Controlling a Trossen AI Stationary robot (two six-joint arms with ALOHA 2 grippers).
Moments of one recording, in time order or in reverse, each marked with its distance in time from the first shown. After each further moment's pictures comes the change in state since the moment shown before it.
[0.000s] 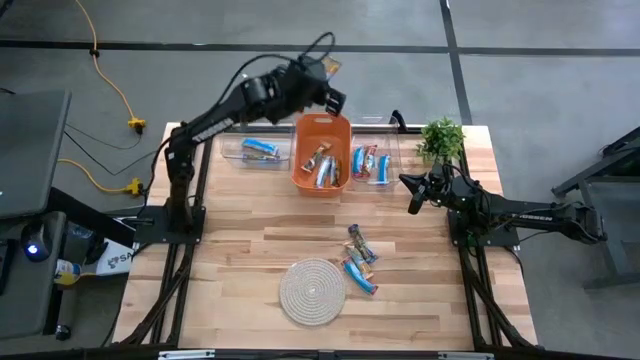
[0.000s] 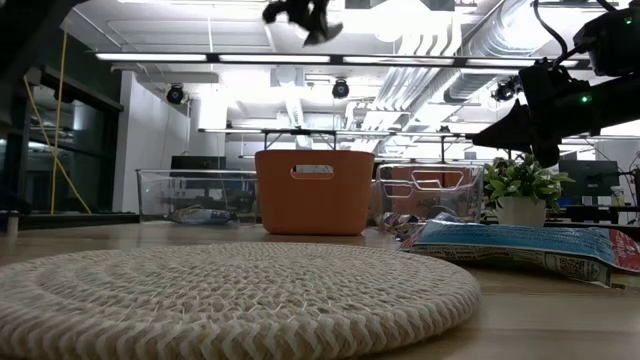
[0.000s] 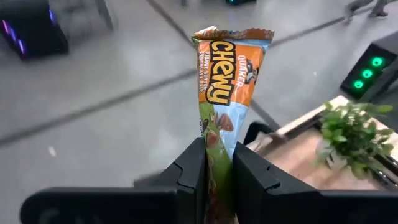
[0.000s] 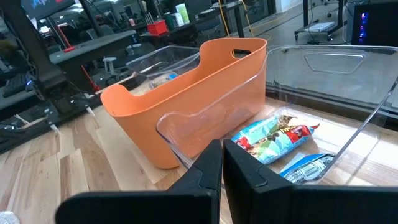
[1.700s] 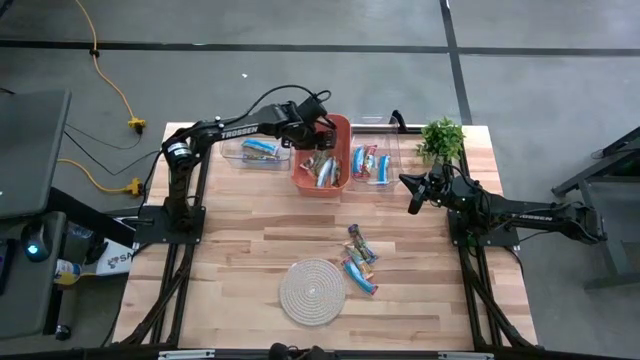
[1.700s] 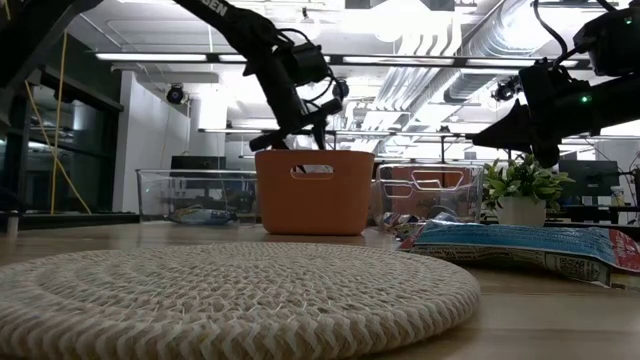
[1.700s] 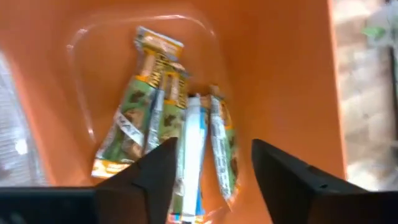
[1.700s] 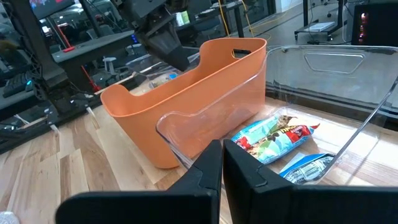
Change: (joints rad) left arm 0.162 0.009 -0.722 0.276 0.663 -0.484; right arm 0.000 0.000 0.000 0.000 0.000 0.000
